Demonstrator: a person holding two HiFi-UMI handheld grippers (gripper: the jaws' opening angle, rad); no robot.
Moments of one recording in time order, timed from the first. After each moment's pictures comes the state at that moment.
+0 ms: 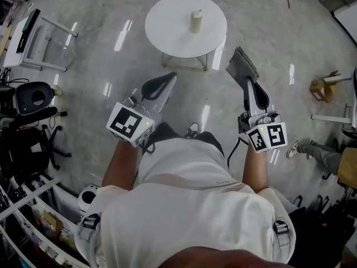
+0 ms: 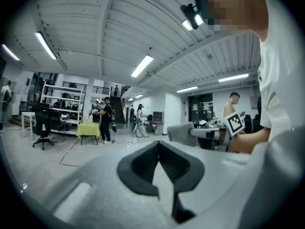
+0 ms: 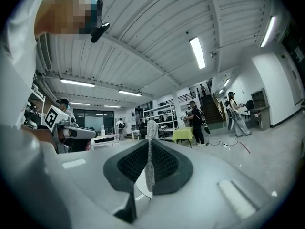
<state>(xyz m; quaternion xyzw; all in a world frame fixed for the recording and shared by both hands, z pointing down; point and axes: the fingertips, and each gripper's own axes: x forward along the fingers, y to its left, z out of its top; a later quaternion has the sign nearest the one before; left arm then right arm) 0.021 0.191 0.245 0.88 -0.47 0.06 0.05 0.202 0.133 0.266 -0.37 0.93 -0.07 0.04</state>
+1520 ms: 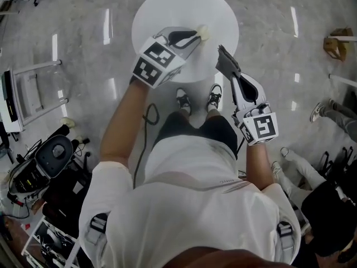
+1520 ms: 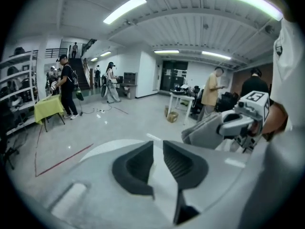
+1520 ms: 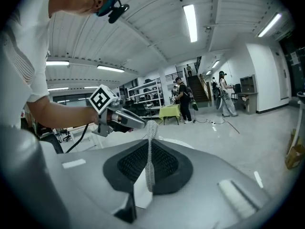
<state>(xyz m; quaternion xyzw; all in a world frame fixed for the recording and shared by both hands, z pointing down) -0.056 -0.244 0.438 0.92 -0.24 0.28 0.13 0.033 -0.143 0.427 -0.44 0.88 -0.15 -0.09</state>
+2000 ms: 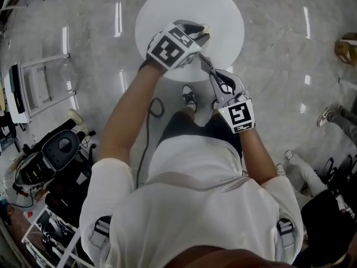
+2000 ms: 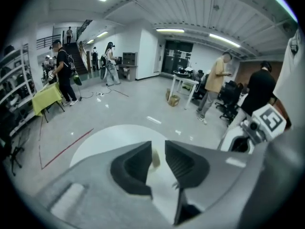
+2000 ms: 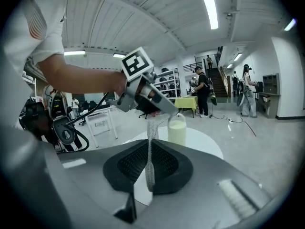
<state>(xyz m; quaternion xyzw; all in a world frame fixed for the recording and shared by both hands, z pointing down) -0.024 -0.269 0.498 0.88 -0.22 0.39 0.18 -0.019 -0.148 0.509 -0.34 0.92 -0.14 -0.16</state>
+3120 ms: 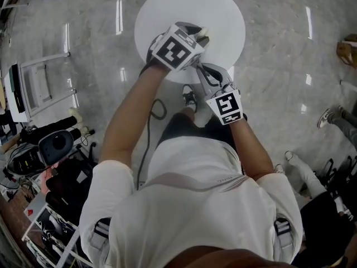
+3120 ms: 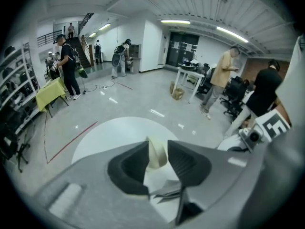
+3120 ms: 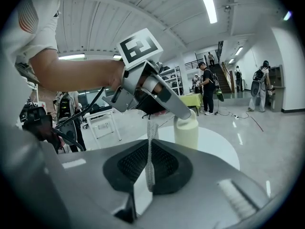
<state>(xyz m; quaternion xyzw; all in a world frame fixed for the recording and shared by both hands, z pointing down) -0.031 -0.277 0.519 0.85 -0.24 0.43 0.19 -0.061 -0.175 0.531 -0.32 0.92 -0.16 -0.15</state>
